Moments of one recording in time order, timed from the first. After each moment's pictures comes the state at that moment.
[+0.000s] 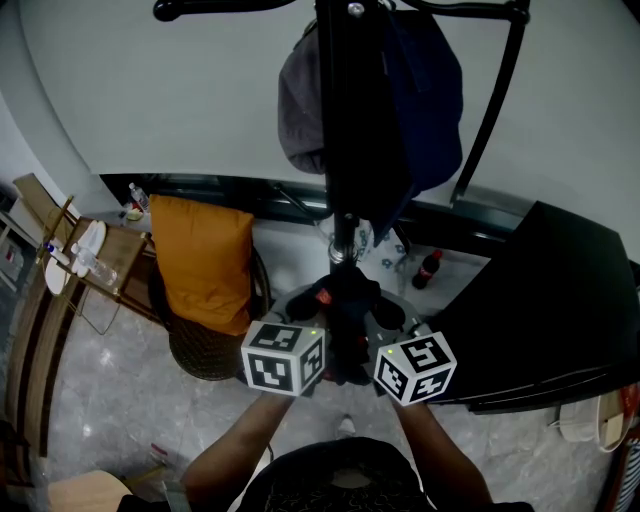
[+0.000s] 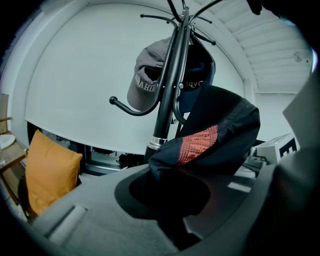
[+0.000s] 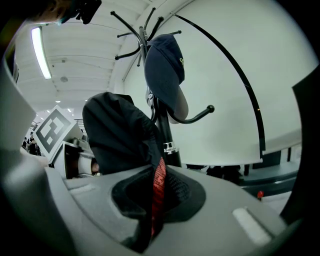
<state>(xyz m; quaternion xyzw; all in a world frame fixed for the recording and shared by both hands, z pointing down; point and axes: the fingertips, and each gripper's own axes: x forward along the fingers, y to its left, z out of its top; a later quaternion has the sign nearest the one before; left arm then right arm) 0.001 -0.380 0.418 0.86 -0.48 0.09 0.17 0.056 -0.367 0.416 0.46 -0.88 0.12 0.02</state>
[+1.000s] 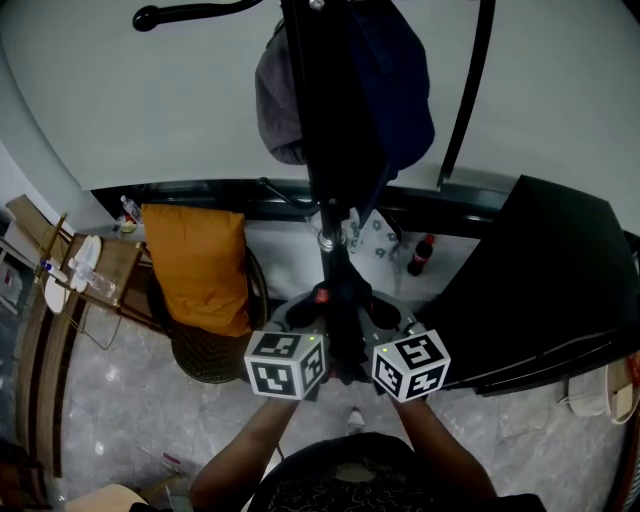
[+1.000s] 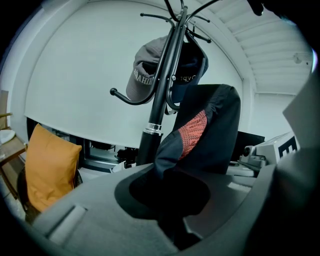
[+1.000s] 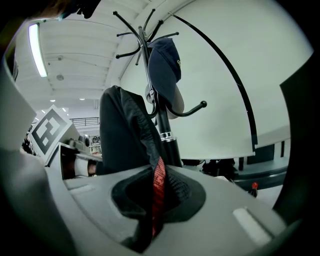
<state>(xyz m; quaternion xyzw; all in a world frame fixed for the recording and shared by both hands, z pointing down) 0.006 -0.354 0.440 0.86 -0.47 0.10 0.18 0.062 -0.343 0.437 0.48 -0.87 0.13 0.02</state>
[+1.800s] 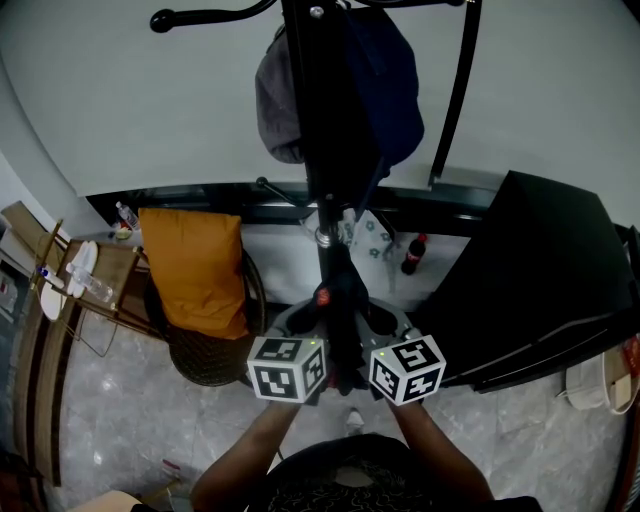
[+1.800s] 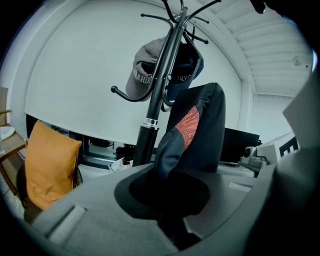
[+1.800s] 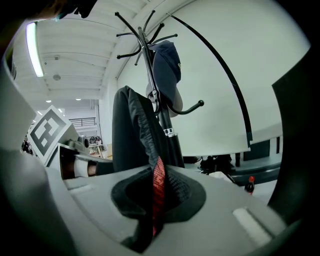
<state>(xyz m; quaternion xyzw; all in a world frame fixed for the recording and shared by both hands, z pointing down) 0.005 -0.332 0.447 0.86 -0.46 0.10 0.19 0.060 -0.320 0.444 0.50 -0.86 0.14 0.02</state>
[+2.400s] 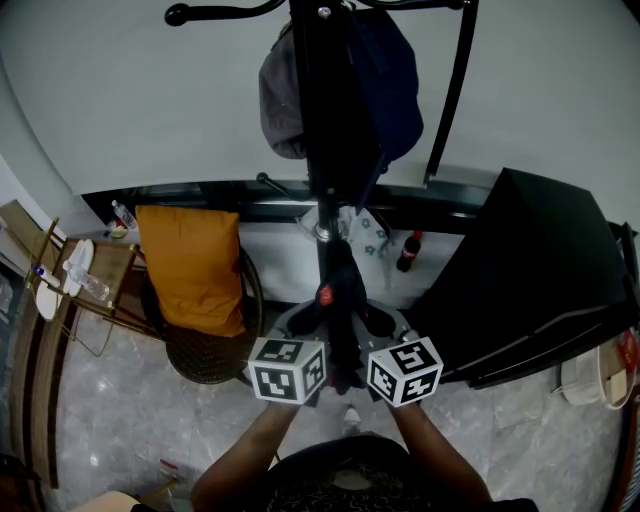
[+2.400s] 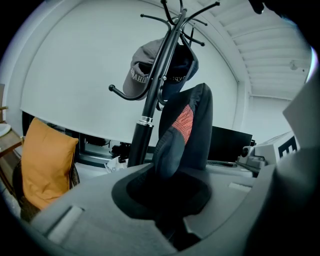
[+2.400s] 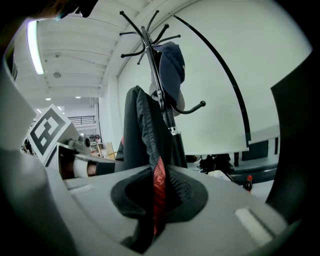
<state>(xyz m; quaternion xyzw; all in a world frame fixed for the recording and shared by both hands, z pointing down) 0.007 -0.315 0.449 0.87 -0.43 0.10 0.19 0.054 -0.304 0.446 0.50 -0.85 0.14 0.03</state>
